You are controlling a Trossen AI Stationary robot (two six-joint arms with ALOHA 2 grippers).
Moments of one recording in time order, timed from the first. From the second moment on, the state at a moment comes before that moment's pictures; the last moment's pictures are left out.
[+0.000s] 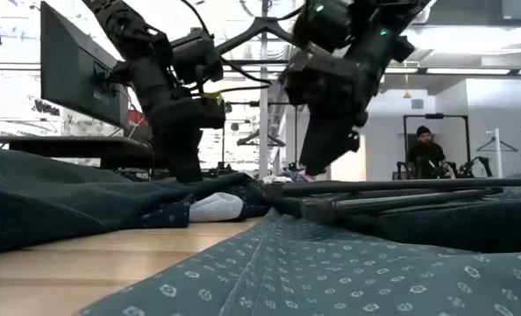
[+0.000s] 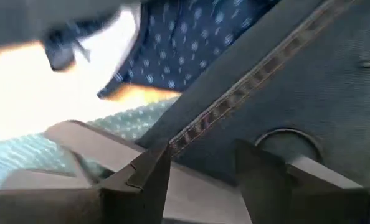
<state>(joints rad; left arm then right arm) 0.16 1.62 0.83 -0.26 0.10 -0.17 0.01 1.82 1.12 -0.37 -0.10 0.35</state>
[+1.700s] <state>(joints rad) 0.16 1.62 0.82 -0.43 0.12 -0.08 0.07 1.88 1.15 -1.02 -0.07 0.12</state>
